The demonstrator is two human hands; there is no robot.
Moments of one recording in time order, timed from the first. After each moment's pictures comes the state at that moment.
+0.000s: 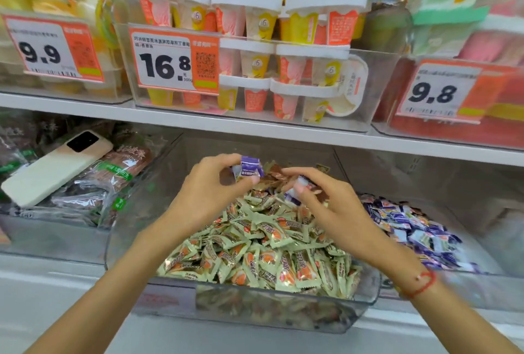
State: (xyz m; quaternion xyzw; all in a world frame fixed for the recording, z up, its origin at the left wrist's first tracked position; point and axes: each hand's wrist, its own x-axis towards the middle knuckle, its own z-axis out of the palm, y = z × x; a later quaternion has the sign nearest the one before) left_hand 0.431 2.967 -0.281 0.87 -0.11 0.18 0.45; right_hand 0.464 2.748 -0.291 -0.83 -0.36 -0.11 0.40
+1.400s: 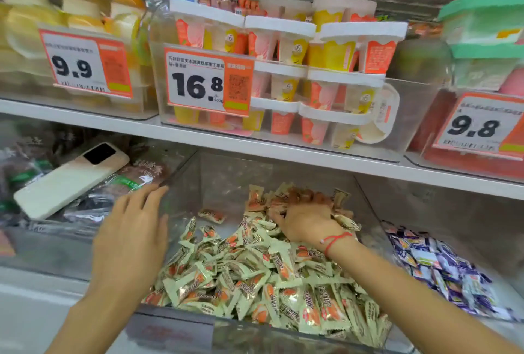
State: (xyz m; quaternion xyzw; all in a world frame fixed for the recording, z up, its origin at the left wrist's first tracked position) left_hand 0.401 3.051 -0.330 0.94 0.13 0.31 0.05; right_hand 0.526 2.835 -0.297 -0.98 -0.13 0.08 -0.10
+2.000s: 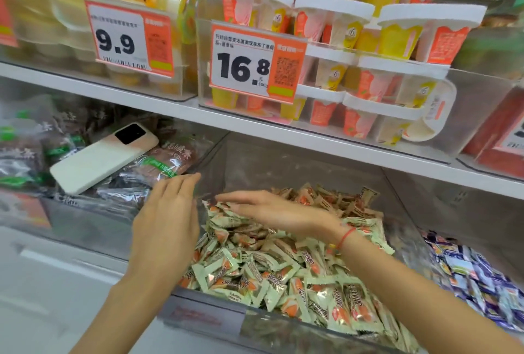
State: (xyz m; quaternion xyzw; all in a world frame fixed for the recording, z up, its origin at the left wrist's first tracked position) left_hand 0.396 3.046 -0.335 0.93 0.15 0.33 0.11; right_hand 0.501 2.901 -0.292 -0.83 -0.39 0.28 0.28
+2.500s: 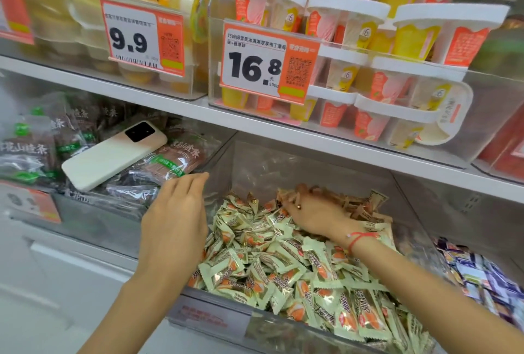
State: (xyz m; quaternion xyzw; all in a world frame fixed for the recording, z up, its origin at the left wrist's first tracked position) left_hand 0.398 3.044 -0.337 0.93 0.17 0.31 0.11; right_hand 0.552 2.859 -0.328 -0.98 -0.22 0.03 0.03
